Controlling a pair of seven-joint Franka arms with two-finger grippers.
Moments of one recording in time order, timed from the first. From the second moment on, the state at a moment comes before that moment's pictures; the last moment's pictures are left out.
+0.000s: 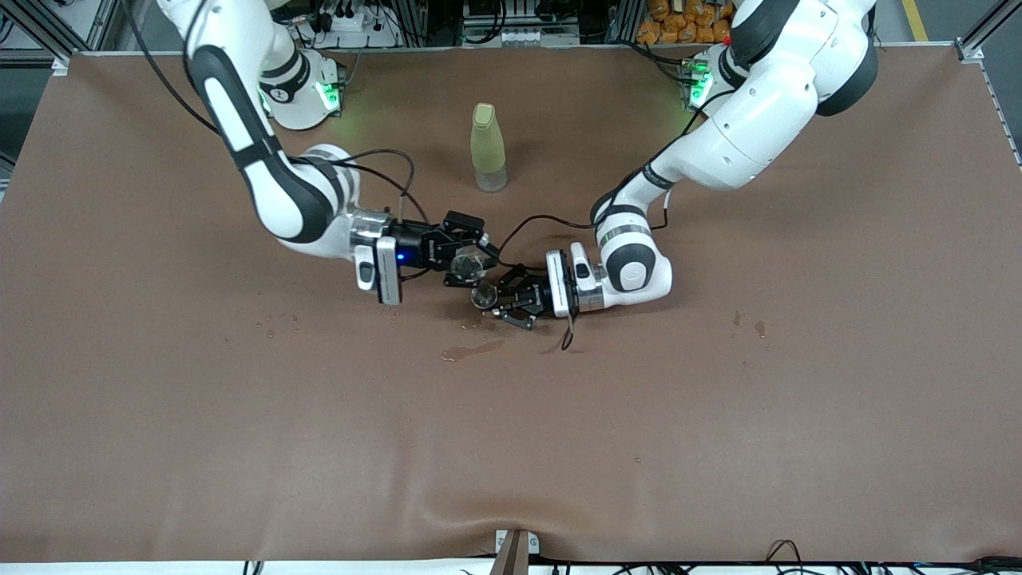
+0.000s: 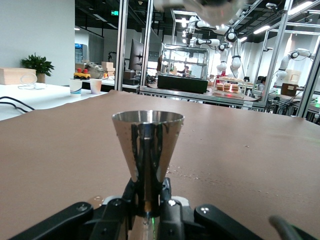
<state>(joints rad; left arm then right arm) -0.22 0.96 -0.45 -1.65 -1.92 2.27 2.65 0.41 0.33 0.05 -2.03 1.96 2.03 -1.57</state>
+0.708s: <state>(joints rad) 0.07 0.85 -0.45 -1.79 -1.74 2.16 2.64 0.21 0.25 -0.16 -2.01 1.49 1.79 -2.02</state>
